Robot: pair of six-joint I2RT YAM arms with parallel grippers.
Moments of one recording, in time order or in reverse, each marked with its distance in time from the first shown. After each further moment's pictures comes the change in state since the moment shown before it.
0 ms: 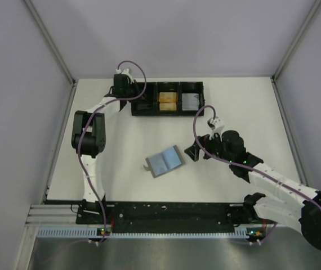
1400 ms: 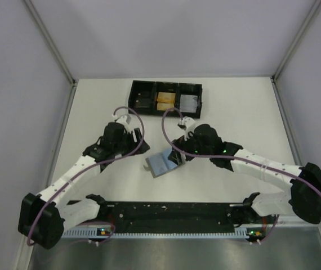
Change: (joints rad) left arm -0.260 -1.079 -0.867 -0.346 -0.138 -0.079; right arm 0.212 0.224 0.268 -0.190 0.016 -0.067
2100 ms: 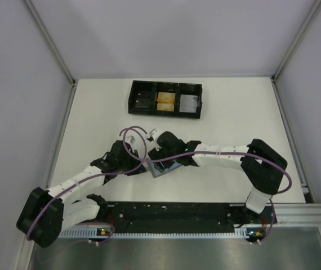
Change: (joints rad) left arm -0.101 -0.026 -0.308 0.095 0.037 -0.116; right arm 0.220 0.466 0.304 -0.117 0.179 -0.083
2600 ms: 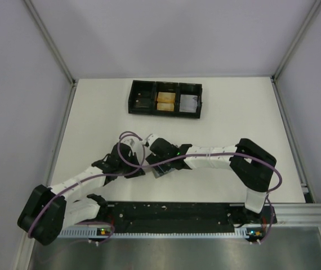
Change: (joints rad) left arm -0.001 0.028 -0.048 0.026 0.000 -0.014; right arm 0.069 0.112 0.055 -0.076 0.178 -0.026
